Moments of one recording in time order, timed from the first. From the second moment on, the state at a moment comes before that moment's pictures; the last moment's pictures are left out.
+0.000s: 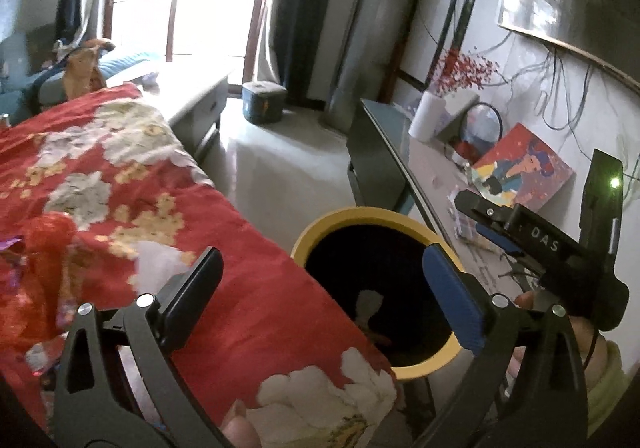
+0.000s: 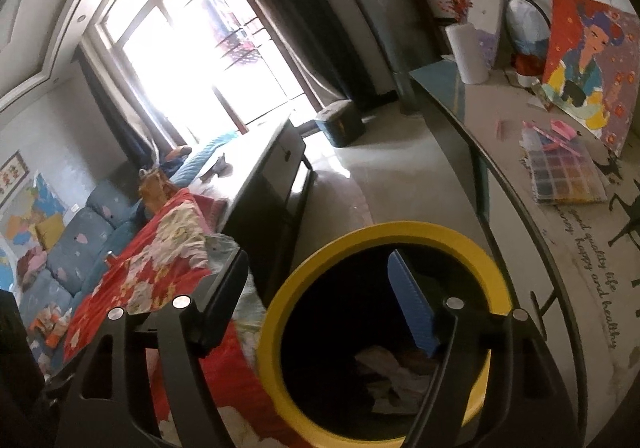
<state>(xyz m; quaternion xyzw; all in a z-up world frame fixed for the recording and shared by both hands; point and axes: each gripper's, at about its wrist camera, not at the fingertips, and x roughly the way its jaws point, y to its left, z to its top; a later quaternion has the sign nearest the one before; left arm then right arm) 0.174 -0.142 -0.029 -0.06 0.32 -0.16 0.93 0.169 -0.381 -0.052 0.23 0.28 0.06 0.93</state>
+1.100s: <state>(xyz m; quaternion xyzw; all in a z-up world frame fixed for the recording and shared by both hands) 0.125 -0.019 0.003 -0.11 0.25 -0.05 0.96 0.136 -0.258 -0.003 0.14 0.27 0.19 0.93</state>
